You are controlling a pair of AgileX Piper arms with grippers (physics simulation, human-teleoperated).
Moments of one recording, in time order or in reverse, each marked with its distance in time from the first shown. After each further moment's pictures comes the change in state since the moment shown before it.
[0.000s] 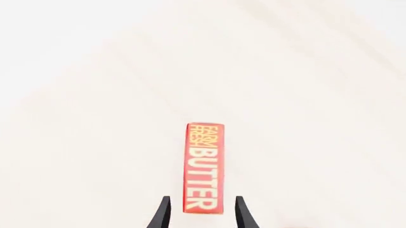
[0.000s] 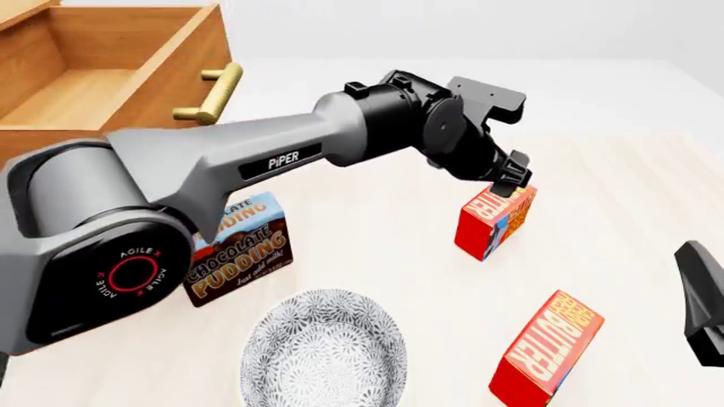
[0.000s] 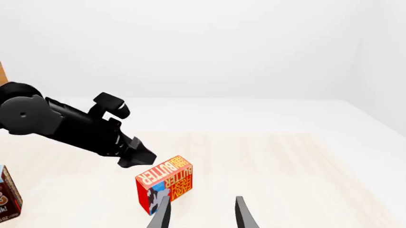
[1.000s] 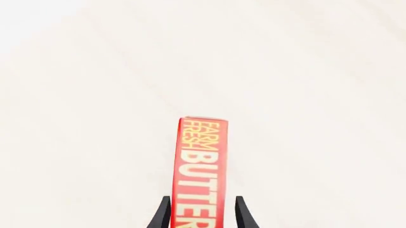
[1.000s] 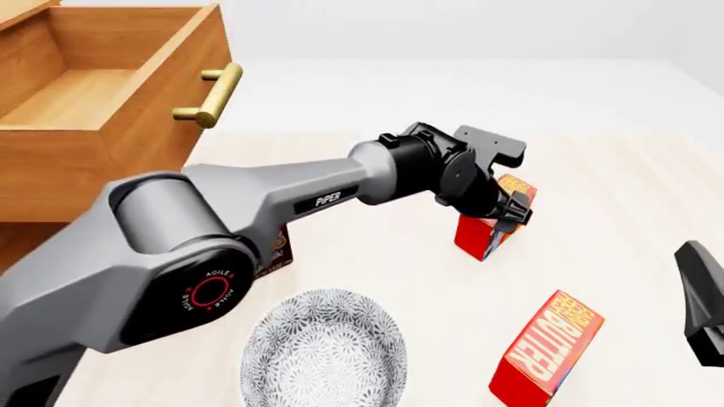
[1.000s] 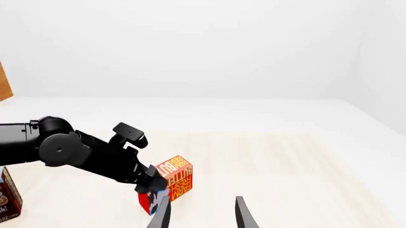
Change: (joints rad) left arm -0.018 0.161 -0.063 -0.031 -0.059; right arm 0.000 0.000 0.000 0.000 0.000
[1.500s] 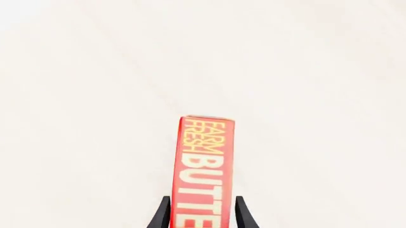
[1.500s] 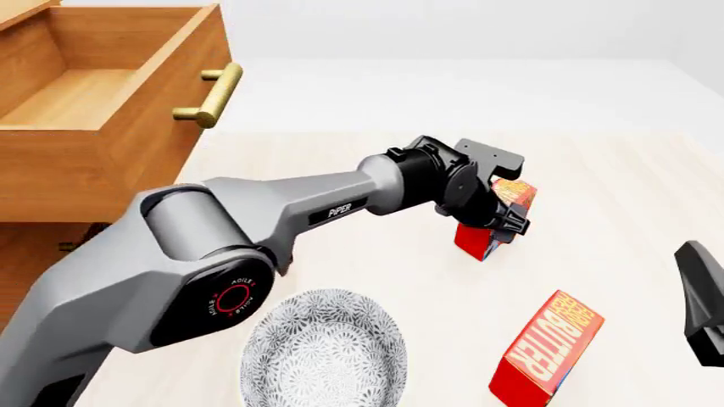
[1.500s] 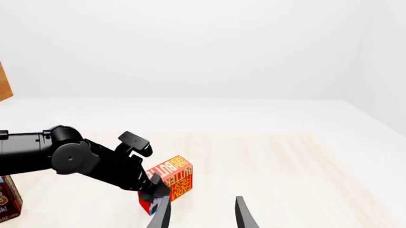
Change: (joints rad) left arm 0.000 0.068 -0.054 0.020 -0.012; right arm 0.000 0.000 0.000 0.000 0.000
